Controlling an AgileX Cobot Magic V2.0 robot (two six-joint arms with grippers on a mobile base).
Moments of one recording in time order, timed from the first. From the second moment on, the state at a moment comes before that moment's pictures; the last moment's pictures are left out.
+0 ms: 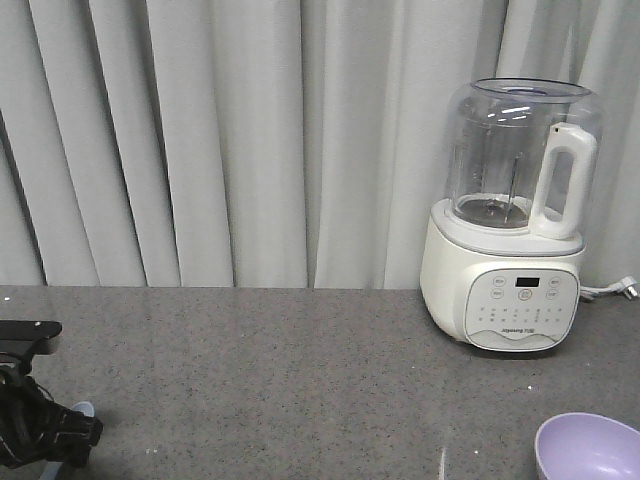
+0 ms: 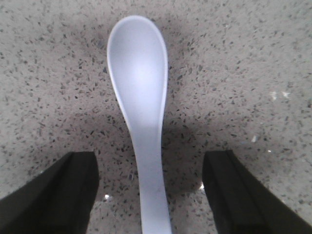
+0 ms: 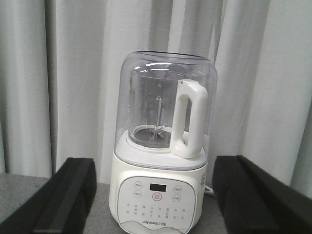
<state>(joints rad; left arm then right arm) -0.08 1.64 -1.13 -0.09 0.75 0.04 0.02 0.75 -0.76 -0.12 0.05 0.04</state>
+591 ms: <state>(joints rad) -0.08 1.75 -1.21 -0.09 0.83 0.04 0.02 0.75 -0.76 -0.12 0.05 0.04</state>
